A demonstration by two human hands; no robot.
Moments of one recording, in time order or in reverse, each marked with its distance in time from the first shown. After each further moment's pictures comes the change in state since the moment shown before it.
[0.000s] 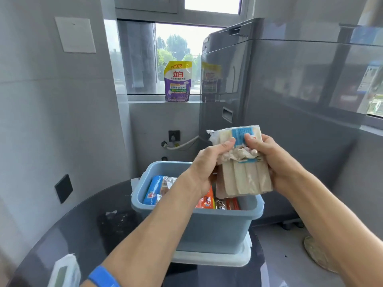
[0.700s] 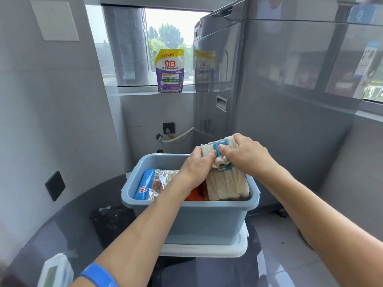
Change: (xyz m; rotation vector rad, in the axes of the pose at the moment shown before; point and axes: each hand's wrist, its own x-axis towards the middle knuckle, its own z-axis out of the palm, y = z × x) left_hand 0.025 -0.039 -0.027 0.672 0.263 0.093; right_hand 0.019 0.024 0.014 -1.213 0.234 -0.070
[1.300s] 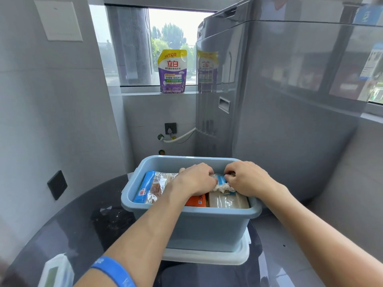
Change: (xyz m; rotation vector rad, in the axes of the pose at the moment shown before) left_hand 0.009 -0.009 0.000 0.797 -0.244 0.034; right_hand -0.002 0.028 0.038 -0.289 -0.238 -0.146
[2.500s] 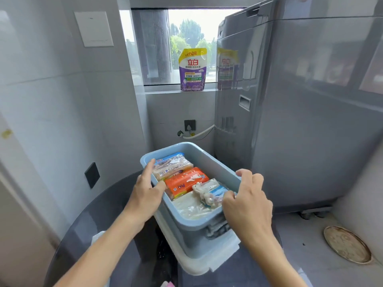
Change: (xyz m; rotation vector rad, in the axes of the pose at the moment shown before) left_hand -0.138 -0.106 -0.014 -0.791 0.469 -0.303; right_hand -0.100 -0.098 0.027 0.392 0.369 0.254
